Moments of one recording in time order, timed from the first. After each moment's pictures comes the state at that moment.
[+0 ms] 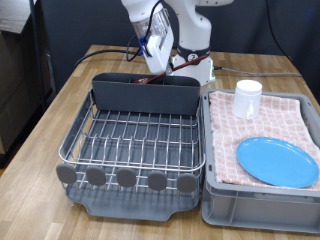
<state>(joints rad) 0.11 -0.38 -0.51 -2.80 0.23 2.30 1.89</state>
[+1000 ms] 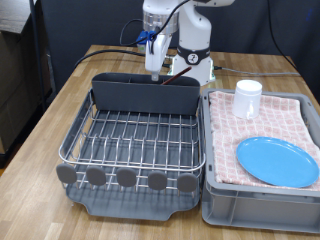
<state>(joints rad) -0.02 -0.39 -0.24 -2.79 -0.22 2.39 2.34</state>
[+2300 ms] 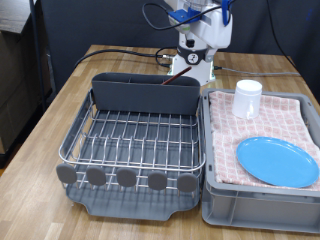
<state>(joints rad) 0.20 -0.40 -0.17 -2.62 -0.16 2.31 1.98</state>
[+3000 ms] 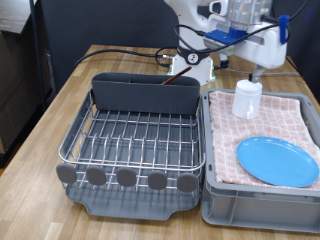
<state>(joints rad) 0.31 -0.17 -0.09 -2.44 -0.09 2.37 1.97</state>
